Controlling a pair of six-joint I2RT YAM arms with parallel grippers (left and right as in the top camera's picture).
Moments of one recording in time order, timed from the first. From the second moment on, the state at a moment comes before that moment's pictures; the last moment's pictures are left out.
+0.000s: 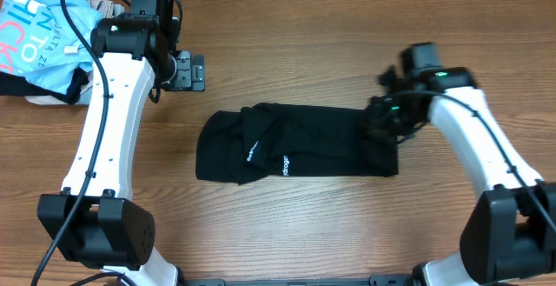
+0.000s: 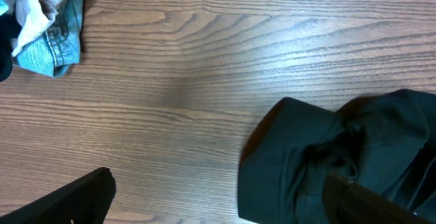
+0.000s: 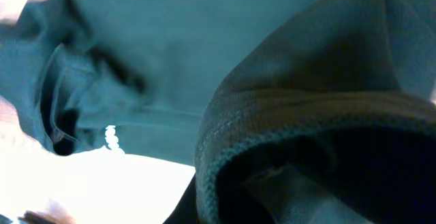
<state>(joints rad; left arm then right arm) -0.08 1.80 1.80 -1.26 -0.12 -0.13 0.14 1.70 1.29 -1.01 -0.36 0.24</state>
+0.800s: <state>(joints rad) -0.08 1.80 1.67 -1.22 -0.01 -0.03 0.39 1.66 1.43 -1.00 -0.30 0.45</state>
